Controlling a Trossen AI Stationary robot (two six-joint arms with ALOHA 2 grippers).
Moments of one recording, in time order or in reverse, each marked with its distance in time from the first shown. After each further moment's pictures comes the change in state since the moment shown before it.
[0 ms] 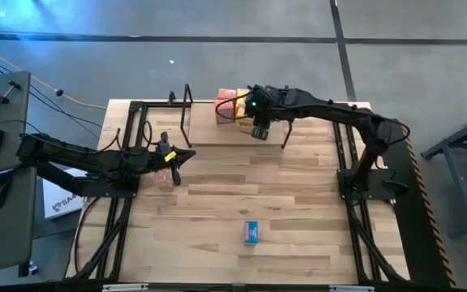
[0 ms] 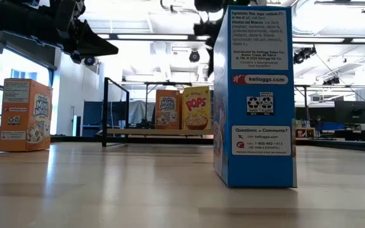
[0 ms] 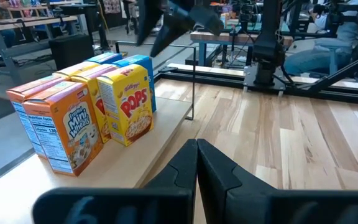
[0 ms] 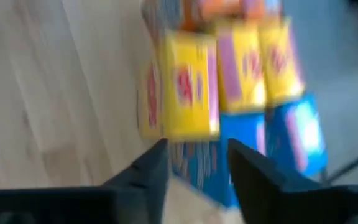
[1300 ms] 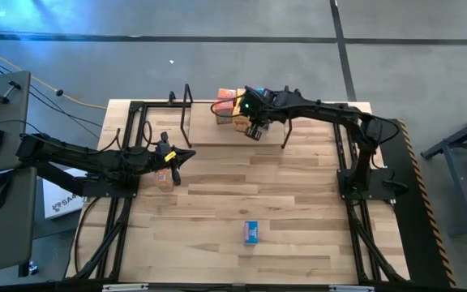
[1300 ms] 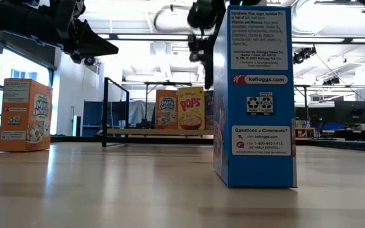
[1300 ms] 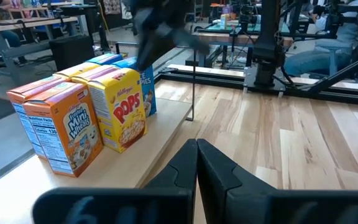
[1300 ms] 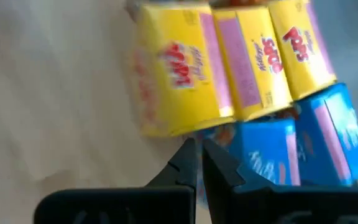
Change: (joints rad) left arm 0.000 0.000 0.000 0.003 0.000 0.000; right arm -0.002 0.080 0.000 0.045 0.009 0.132
